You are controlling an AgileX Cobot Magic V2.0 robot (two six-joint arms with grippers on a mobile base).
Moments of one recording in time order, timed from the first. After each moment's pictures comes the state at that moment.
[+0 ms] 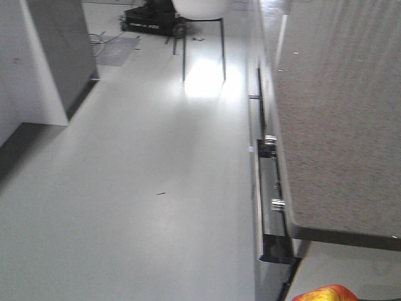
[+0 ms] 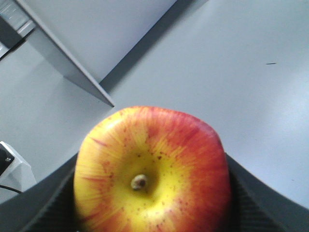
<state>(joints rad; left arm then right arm) 0.00 -0.01 0.02 -0.02 -0.01 -0.06 -0.07 0.37 -0.29 1.00 1.01 -0.75</state>
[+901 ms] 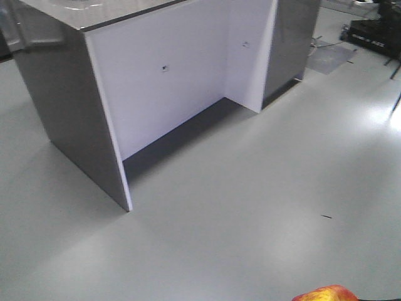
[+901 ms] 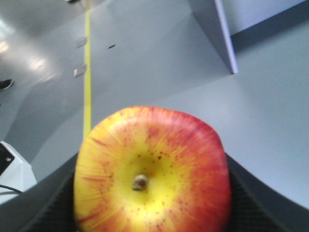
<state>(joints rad) 0.00 -0.01 0.02 -0.02 -0.01 -0.06 -0.07 0.37 -0.29 1.00 1.01 -0.75</state>
